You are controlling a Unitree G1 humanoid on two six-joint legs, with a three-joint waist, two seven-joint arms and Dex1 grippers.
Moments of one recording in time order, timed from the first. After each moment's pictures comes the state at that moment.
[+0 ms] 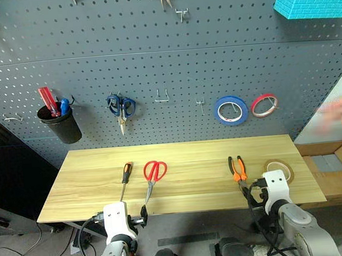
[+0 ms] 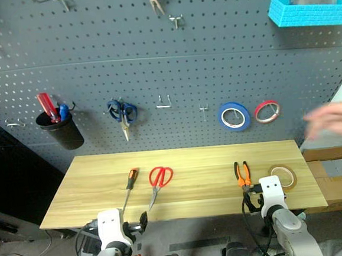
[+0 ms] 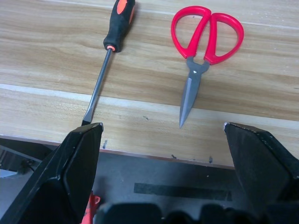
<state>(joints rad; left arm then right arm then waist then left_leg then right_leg) 0.42 0.05 0.07 -0.32 -0.11 0.44 -0.05 0.19 -0.23 -0.02 -0.30 0.10 0.60 0.17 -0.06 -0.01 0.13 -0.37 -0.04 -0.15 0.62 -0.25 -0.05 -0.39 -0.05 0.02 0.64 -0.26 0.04</state>
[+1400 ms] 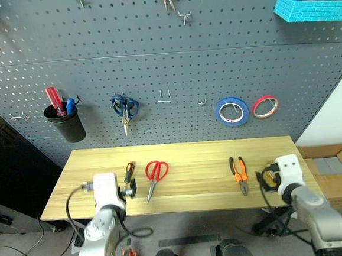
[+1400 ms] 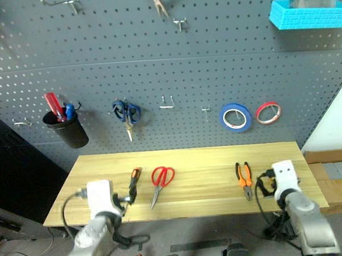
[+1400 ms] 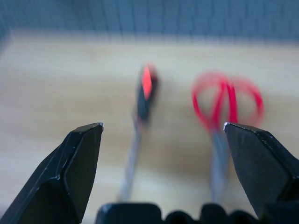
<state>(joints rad) 0.04 0.20 0.14 -0.21 -0.11 0.49 -0.08 0.02 -0.39 -0.15 -0.13 0.10 0.57 0.24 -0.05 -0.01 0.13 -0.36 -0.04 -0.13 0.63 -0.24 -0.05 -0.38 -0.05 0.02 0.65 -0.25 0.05</state>
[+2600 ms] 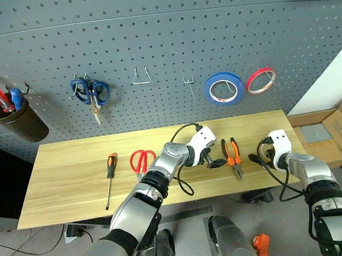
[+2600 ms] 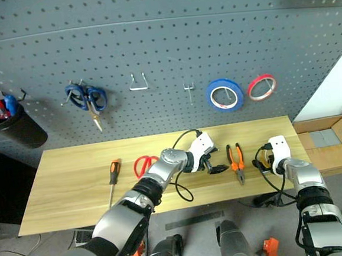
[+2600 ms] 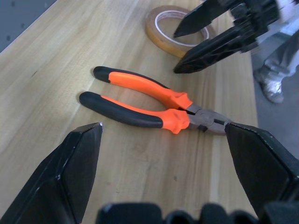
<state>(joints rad) -0.87 0.01 -0.32 0.96 0.02 0.05 -0.85 -0.53 -0.49 -0.08 0.69 0.12 0.49 0.52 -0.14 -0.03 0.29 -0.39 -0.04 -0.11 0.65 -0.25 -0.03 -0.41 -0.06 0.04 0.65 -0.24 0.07</state>
